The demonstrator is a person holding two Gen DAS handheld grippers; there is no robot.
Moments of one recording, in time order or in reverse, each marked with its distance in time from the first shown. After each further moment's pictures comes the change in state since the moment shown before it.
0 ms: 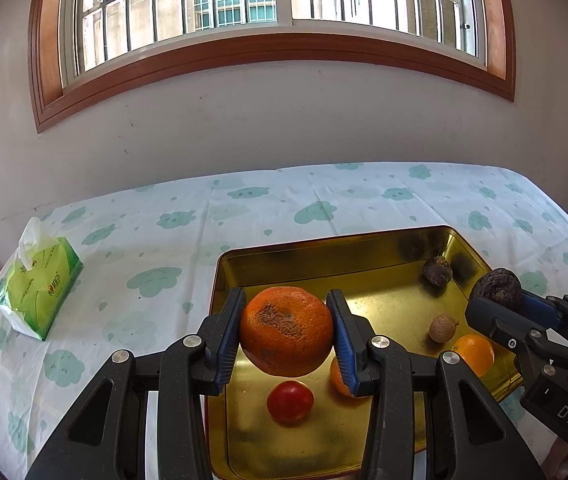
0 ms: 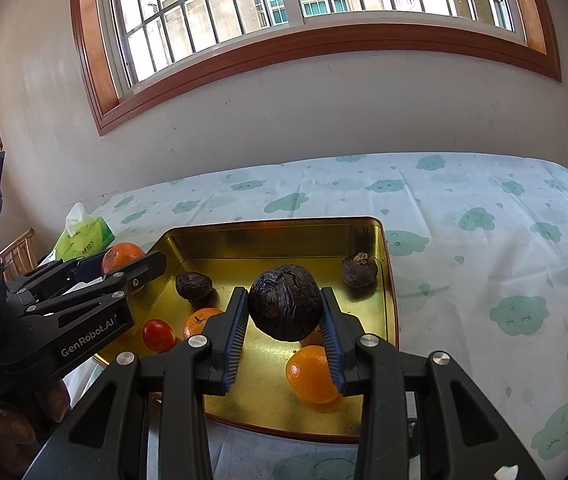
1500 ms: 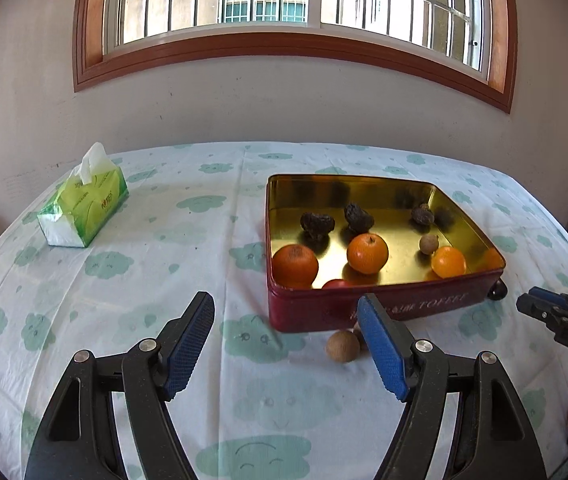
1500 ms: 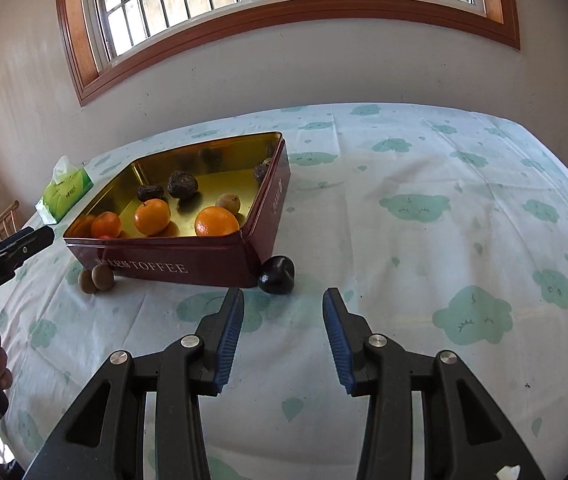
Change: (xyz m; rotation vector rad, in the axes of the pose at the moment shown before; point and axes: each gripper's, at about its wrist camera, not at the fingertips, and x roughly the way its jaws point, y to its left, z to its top) left arm -0.091 0.030 -0.088 -0.097 0.026 -0.022; right arm -0.069 -0.065 -0.069 0.002 0.127 -0.075
